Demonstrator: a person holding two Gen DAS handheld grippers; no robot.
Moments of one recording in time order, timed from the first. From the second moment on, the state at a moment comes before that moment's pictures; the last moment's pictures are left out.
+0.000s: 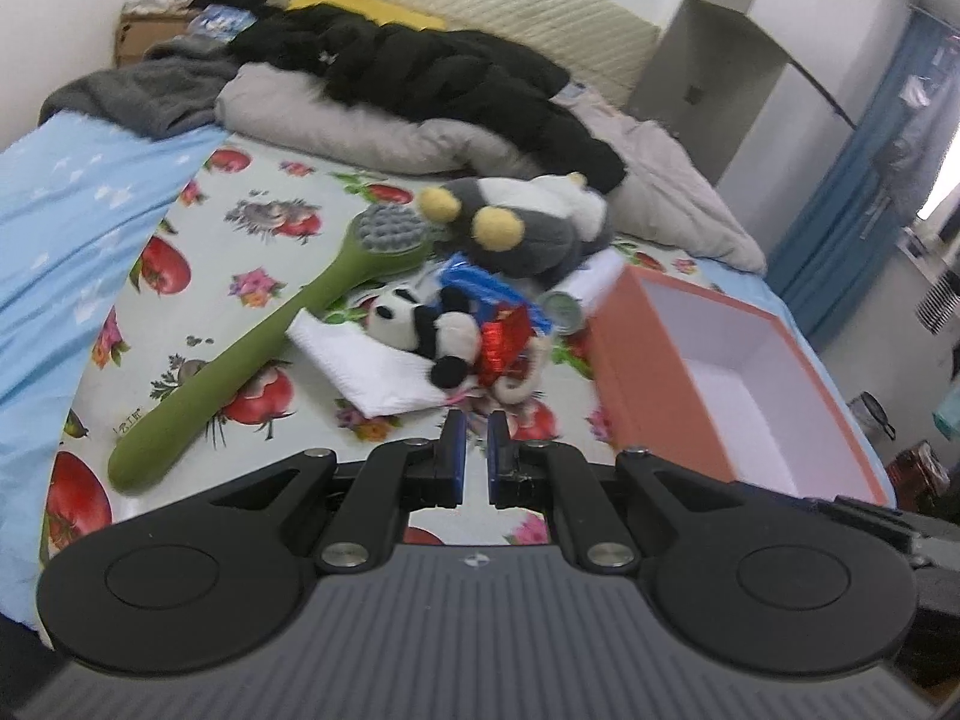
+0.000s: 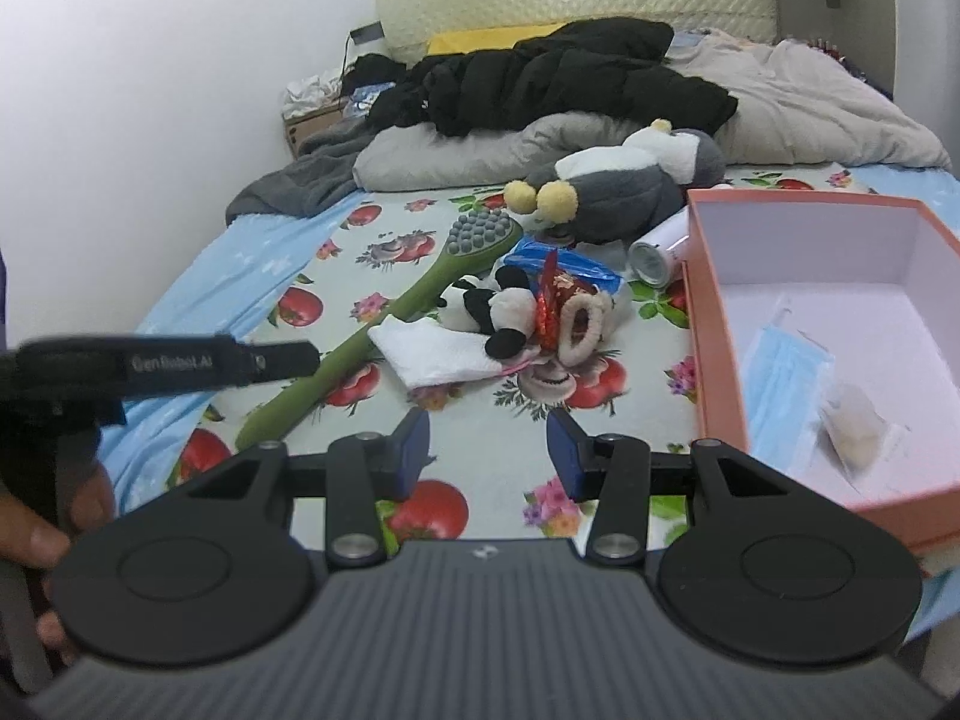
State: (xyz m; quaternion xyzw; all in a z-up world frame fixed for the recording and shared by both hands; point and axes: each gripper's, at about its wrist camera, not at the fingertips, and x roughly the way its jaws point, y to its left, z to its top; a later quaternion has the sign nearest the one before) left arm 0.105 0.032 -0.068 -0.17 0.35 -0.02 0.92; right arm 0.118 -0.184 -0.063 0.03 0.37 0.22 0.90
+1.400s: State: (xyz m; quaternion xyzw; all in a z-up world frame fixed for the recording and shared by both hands) left arm 0.318 0.020 -0.219 -0.10 0.43 -0.06 0.90; right arm 0.316 -0.132 -0.159 0.05 0.43 0.19 0.88
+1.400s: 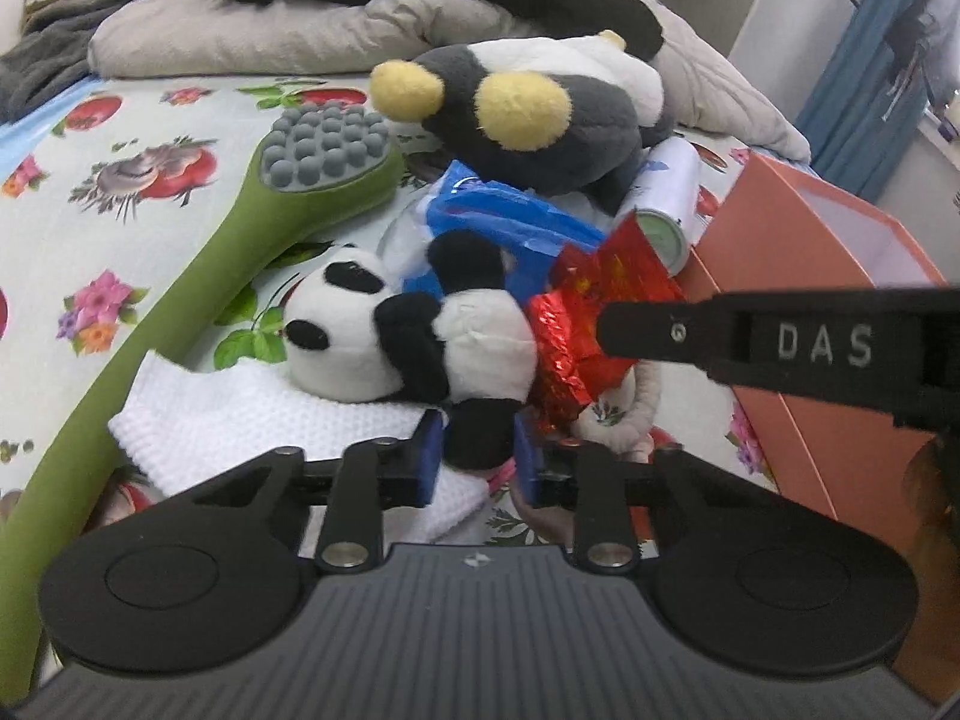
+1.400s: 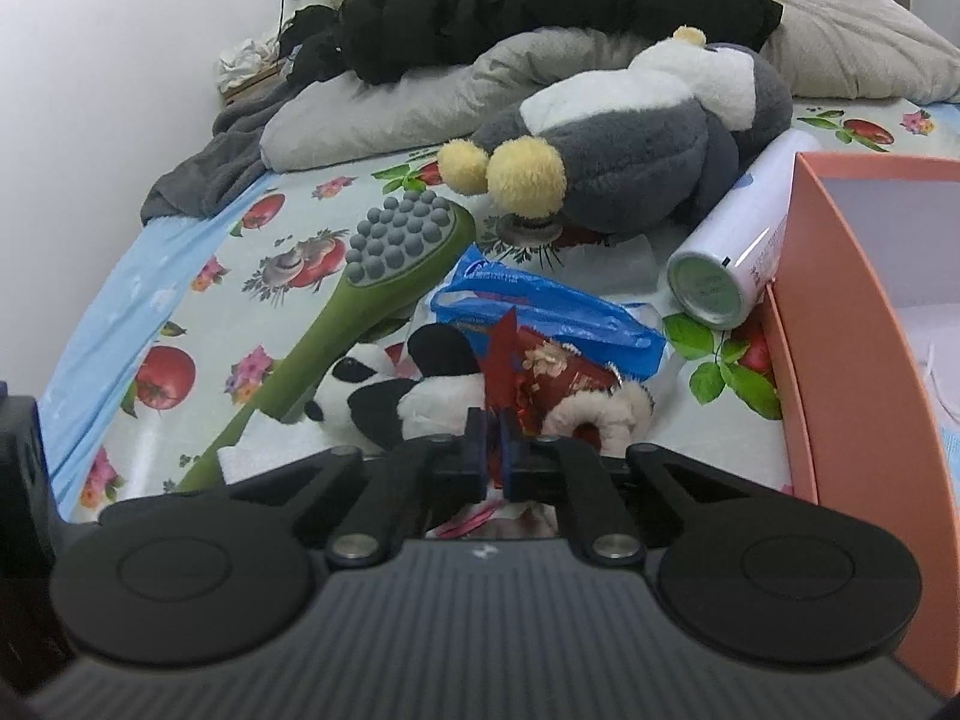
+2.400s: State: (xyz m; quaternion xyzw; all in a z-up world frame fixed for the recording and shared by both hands) left arm 0.222 0.029 -0.165 -0.17 0.39 -0.06 0.90; right arm 0.207 -0.175 -0.131 0.07 0.43 0.18 0.88
